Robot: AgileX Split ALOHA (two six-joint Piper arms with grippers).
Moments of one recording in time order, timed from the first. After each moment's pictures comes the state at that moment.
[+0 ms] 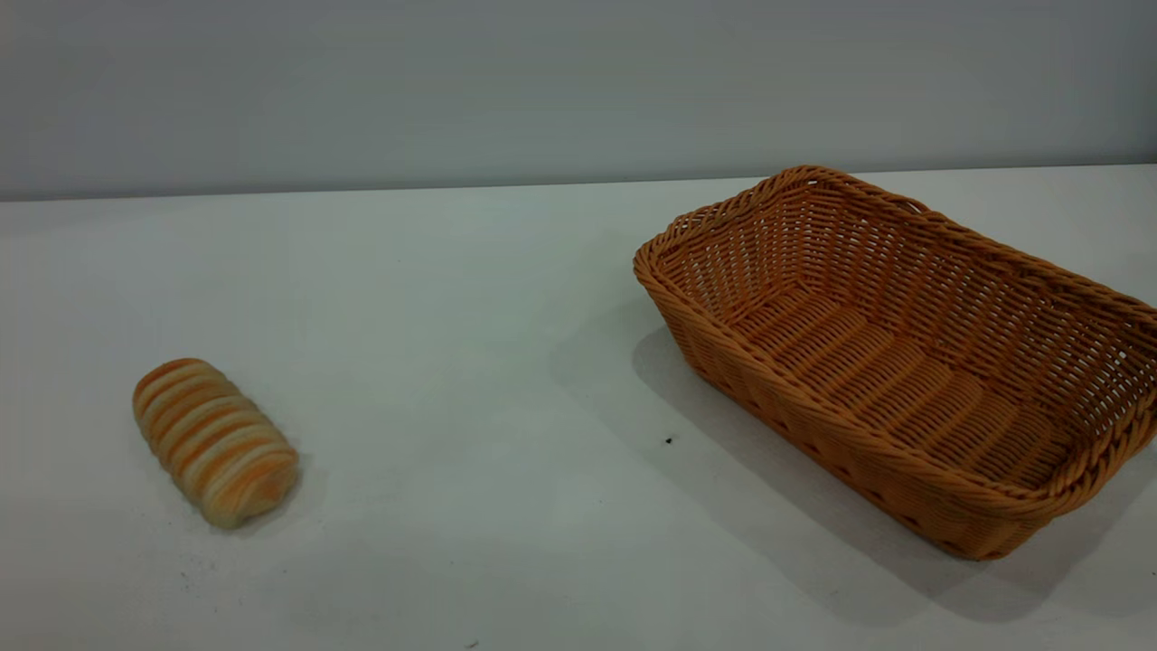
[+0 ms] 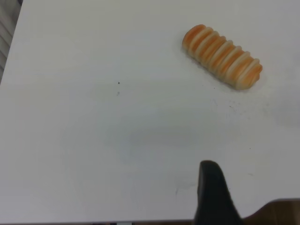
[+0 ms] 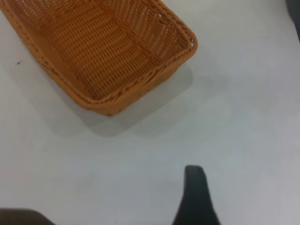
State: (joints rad) left arm -0.03 -0.02 -0.49 0.06 1.14 -0.02; right arm 0.02 0.09 -0.48 0.00 1.12 -0.01
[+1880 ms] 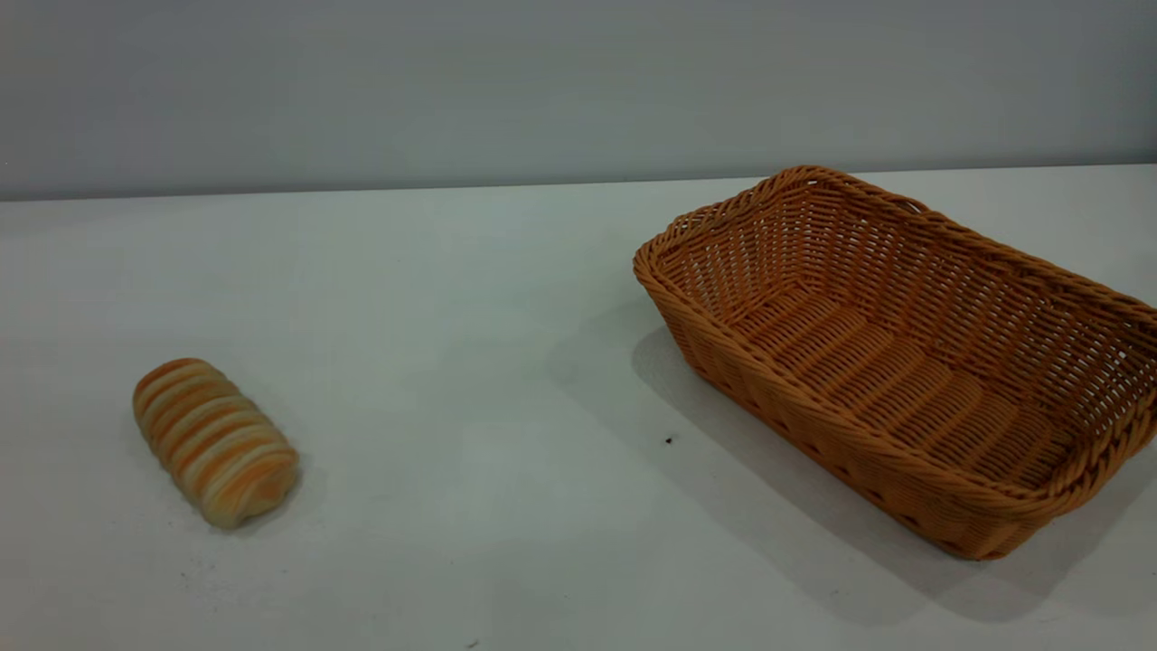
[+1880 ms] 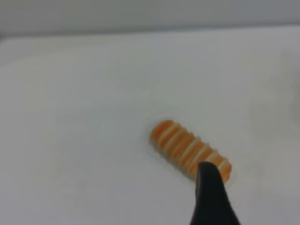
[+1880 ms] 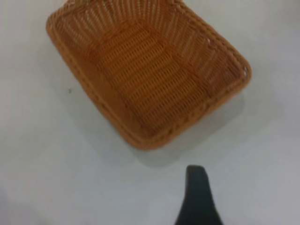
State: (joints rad) left arm -0.11 0.58 -0.51 0.07 0.51 -0.13; right arm 0.19 0.47 -0.50 -0.01 0.80 0.20
